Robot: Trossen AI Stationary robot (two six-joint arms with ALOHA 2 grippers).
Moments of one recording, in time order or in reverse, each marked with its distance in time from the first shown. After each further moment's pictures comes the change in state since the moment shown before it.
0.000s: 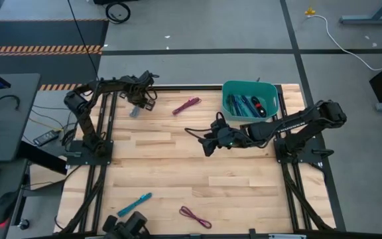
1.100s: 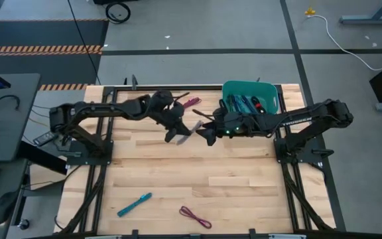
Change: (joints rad) left arm -0.620 -0.293 -0.003 0.614 0.826 0.005; right arm -0.113 -0.092 0.000 0.122 -0.147 -0.124
